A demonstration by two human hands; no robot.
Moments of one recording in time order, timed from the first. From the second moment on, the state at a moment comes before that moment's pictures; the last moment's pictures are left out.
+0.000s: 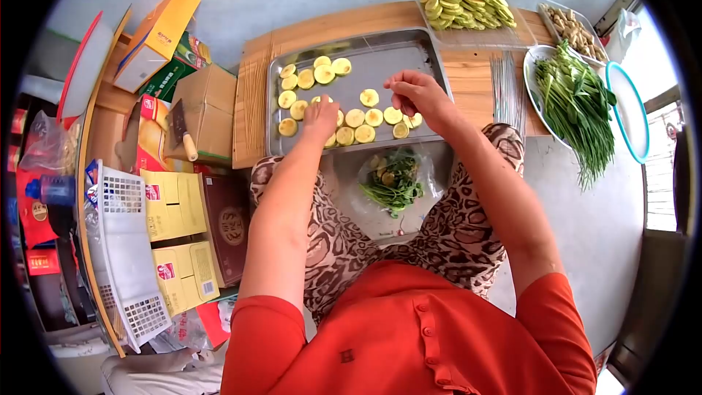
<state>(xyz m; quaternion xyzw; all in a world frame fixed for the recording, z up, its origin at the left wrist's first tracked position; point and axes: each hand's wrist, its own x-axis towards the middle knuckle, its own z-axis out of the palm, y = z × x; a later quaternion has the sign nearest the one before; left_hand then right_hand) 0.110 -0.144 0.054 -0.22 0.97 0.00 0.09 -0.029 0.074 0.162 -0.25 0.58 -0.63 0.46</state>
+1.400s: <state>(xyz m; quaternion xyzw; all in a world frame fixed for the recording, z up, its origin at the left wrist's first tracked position) 0.153 -0.162 0.165 -0.24 0.55 0.72 -0.35 0.045 0.077 0.181 -0.31 0.55 -0.61 0.47</state>
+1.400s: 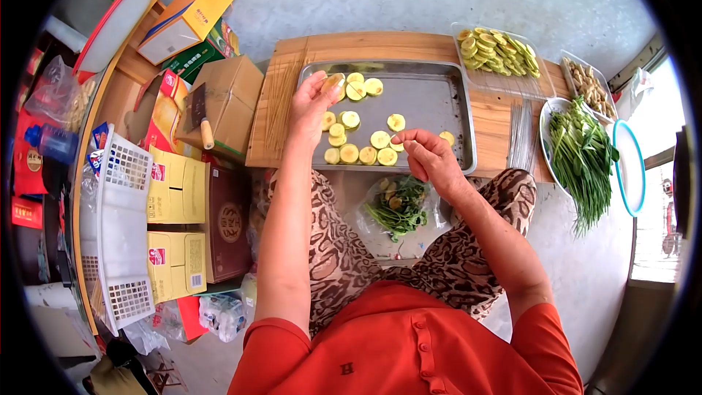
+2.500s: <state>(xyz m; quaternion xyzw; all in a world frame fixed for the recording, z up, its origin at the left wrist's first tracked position) 0.145 -0.170 0.154 -0.19 -0.02 0.90 -0.40 0.064 0.066 0.170 -0.32 0.56 -0.58 0.51</state>
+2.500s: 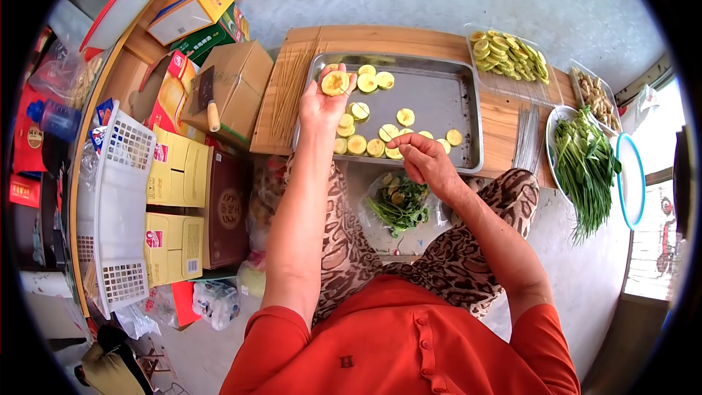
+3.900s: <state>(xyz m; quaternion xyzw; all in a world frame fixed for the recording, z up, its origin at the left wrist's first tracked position) 0.145 -0.180 0.144 -0.16 0.01 0.88 -0.44 0.068 0.067 0.173 -0.32 0.56 -0.57 0.51</state>
